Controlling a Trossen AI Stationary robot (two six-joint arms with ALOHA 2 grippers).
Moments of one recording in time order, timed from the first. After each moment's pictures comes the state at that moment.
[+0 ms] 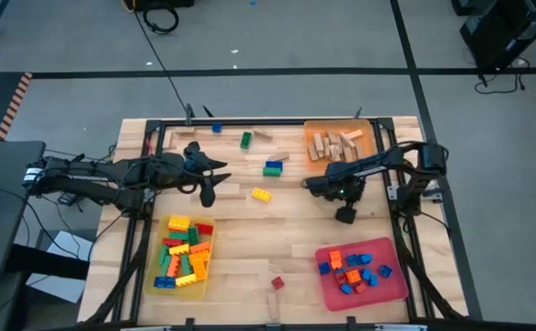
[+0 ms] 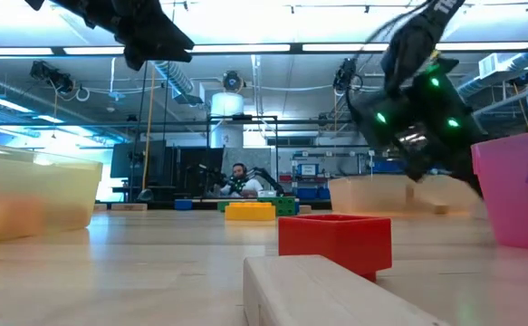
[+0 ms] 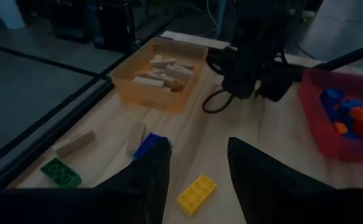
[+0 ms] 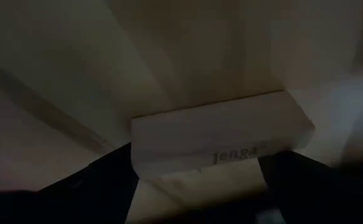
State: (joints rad) left arm 0.01 0.89 0.72 -0.18 -0.32 -0.19; right arm -0.15 1.76 0.88 -1.16 -0.03 0.30
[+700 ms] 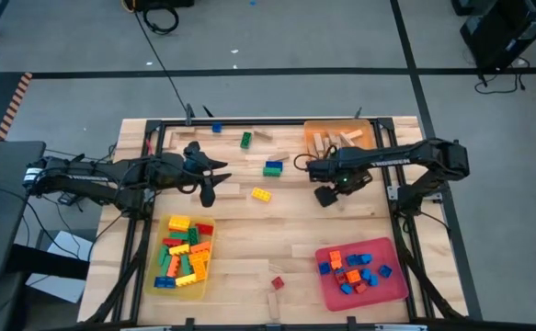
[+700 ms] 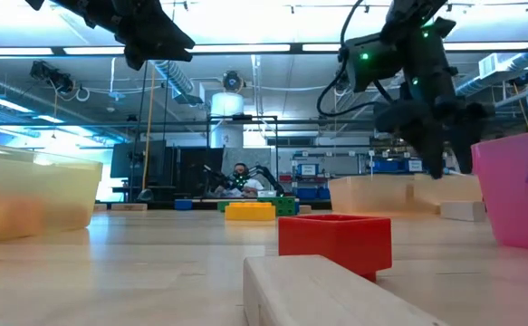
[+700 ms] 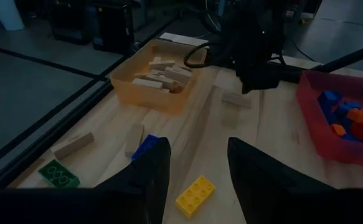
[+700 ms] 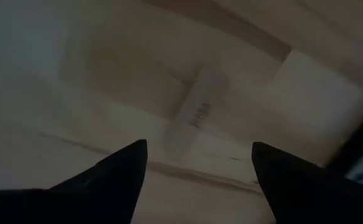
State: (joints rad) left arm 0.01 0.89 0.72 -0.18 -0.32 -0.19; right arm -0.17 1.57 1.03 -1.18 -0.02 0.98
